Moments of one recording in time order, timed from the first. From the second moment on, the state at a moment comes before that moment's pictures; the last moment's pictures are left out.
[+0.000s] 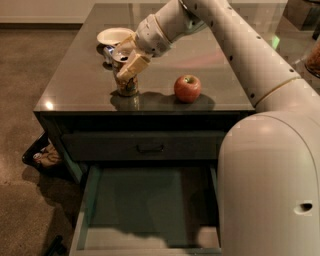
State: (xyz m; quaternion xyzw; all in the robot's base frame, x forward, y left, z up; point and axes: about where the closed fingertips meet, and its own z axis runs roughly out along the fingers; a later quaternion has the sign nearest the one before) arm 0.675 0.089 0.918 -0.75 0.49 0.25 0.37
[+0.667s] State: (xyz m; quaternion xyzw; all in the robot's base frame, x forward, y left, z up) arm 0.669 0.087 0.939 -0.75 0.47 0.26 0.38
